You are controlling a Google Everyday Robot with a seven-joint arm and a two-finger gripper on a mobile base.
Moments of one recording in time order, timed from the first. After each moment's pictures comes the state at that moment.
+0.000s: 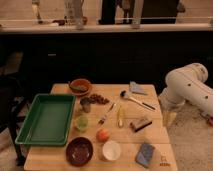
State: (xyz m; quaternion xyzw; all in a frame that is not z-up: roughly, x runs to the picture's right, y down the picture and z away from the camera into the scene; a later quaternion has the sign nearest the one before) arm 0.286 0.111 0.683 -0.28 0.02 0.02 0.96
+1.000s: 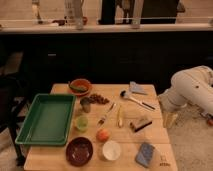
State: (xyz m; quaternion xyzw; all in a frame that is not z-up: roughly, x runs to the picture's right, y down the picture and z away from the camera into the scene) arm 0.266 0.112 0.673 -0.26 -0.05 -0.03 0.96
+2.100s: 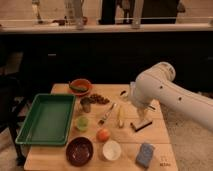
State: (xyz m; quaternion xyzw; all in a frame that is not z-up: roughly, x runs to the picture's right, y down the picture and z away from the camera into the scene) arm 0.123 0.083 0.672 -0.19 -0.15 -0.33 0.91
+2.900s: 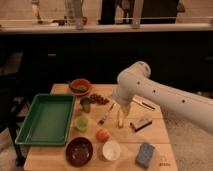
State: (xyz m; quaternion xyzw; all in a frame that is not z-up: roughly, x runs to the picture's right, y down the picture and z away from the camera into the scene) arm 0.057 0.087 0.730 -0.20 -0.19 -0.35 0.90
